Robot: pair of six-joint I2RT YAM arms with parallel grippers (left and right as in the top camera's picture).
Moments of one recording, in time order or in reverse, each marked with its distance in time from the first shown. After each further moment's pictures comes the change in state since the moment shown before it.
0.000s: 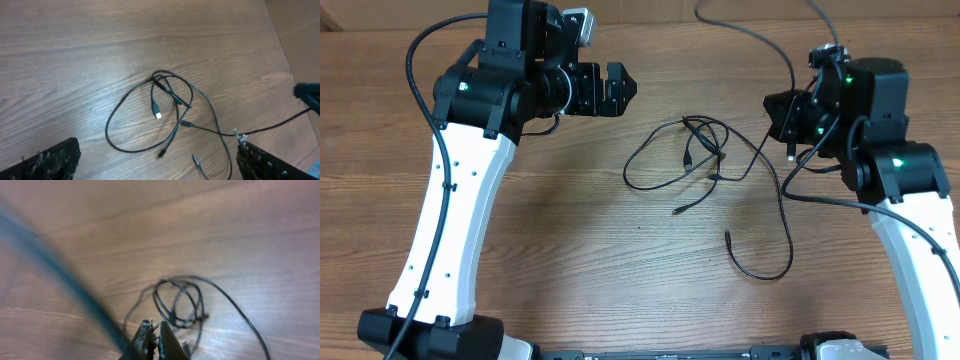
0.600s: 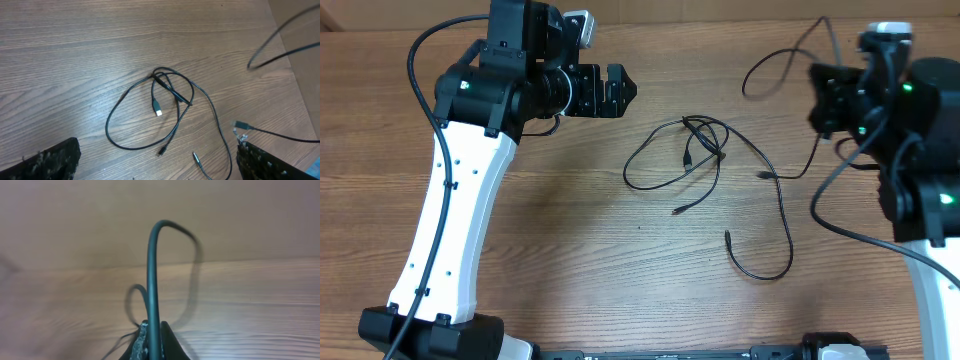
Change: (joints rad) left arm 0.000 0.005 0.000 -0.011 0.000 0.000; right arm -0.089 -0.135 0.064 0.081 0.093 -0.148
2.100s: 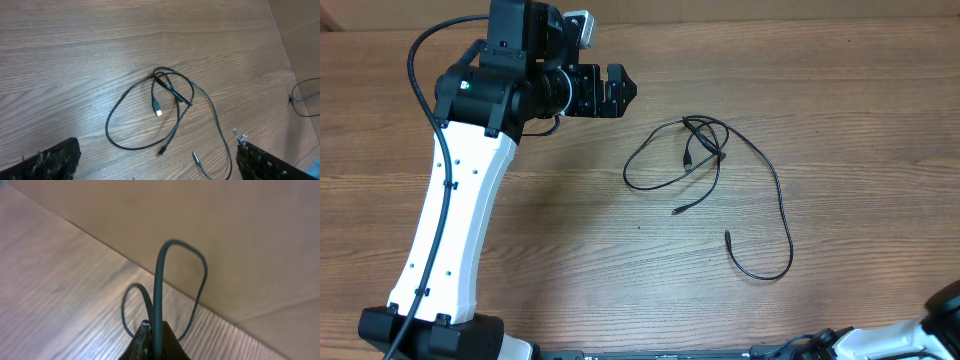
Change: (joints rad) left arm 0.000 0.000 0.000 0.000 0.000 0.000; right arm -1.010 0.631 0.001 0.370 0.268 -0.203
